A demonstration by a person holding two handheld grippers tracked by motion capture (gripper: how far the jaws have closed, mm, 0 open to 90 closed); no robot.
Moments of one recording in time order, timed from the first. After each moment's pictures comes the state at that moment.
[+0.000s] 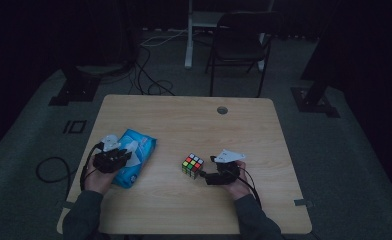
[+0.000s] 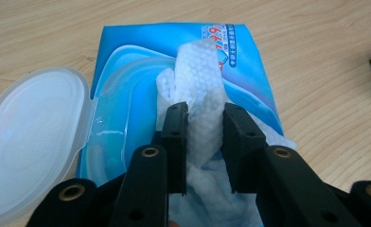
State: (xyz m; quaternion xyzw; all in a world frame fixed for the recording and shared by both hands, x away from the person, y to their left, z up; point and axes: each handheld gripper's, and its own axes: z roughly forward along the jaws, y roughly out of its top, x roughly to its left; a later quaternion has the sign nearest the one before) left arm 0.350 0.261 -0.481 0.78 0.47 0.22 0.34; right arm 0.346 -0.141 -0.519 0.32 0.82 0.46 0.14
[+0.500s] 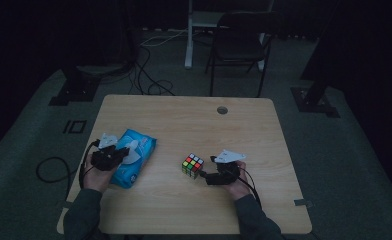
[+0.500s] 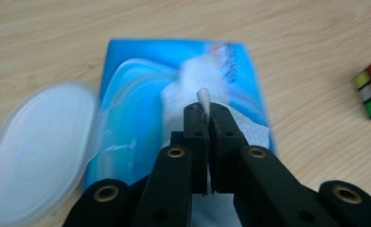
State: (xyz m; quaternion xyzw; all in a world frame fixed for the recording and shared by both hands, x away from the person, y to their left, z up) left arm 0.352 0.263 -0.469 0.77 0.47 0.21 0.38; right arm 0.345 -0.141 -0.520 0.32 0.82 0.46 0.14
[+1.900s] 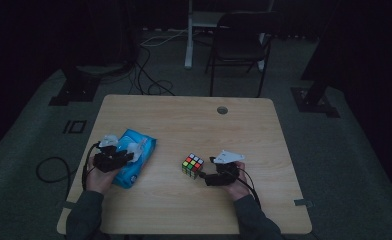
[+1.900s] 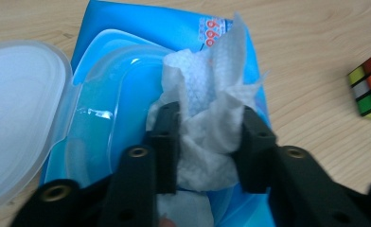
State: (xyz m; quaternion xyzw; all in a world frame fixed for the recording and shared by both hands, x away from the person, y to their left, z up) left arm 0.359 0.271 -0.488 0.75 0.51 0.15 0.39; right arm 0.344 -0.138 -0.521 0.32 0.82 0.46 0.14
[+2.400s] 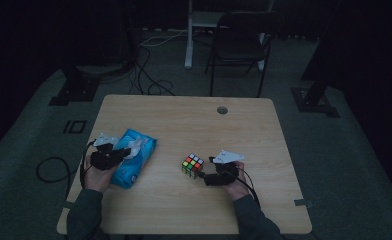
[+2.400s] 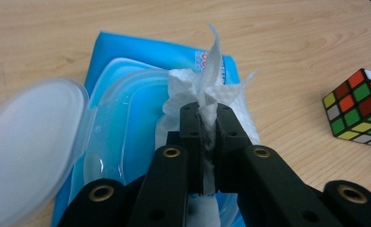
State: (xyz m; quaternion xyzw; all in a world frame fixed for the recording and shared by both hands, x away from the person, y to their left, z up) left arm 0.355 0.271 -0.472 0.75 0.49 0.17 0.41; right arm 0.344 -0.136 -0.520 0.31 0.82 0.46 0.14
